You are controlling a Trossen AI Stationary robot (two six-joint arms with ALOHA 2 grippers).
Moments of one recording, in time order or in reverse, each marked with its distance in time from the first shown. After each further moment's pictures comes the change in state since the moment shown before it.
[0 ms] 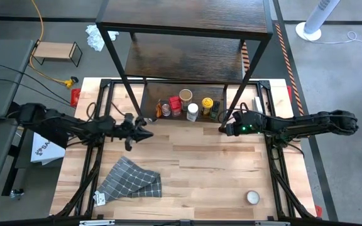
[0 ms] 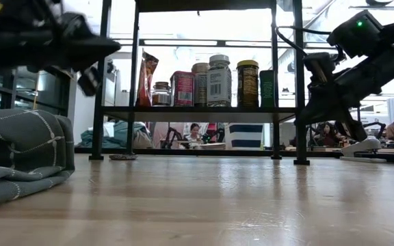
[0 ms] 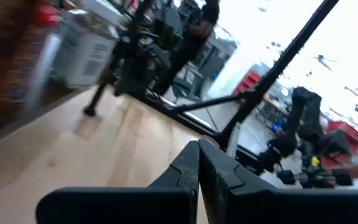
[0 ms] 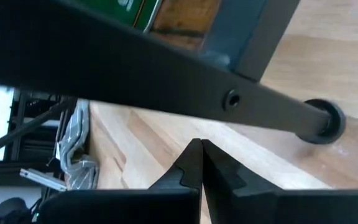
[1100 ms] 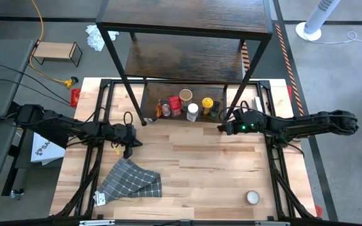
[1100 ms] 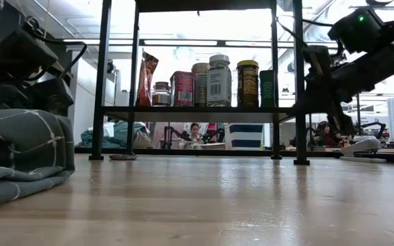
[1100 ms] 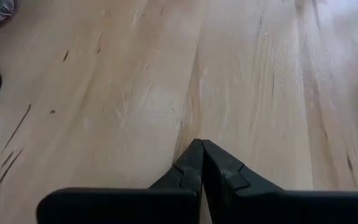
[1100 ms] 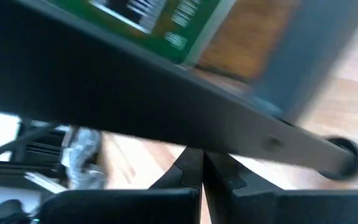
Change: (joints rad) left arm -0.001 -0.068 -0.073 -0.796 -0.040 0.233; right arm -0.001 0.000 0.001 0.088 0.039 -0.076
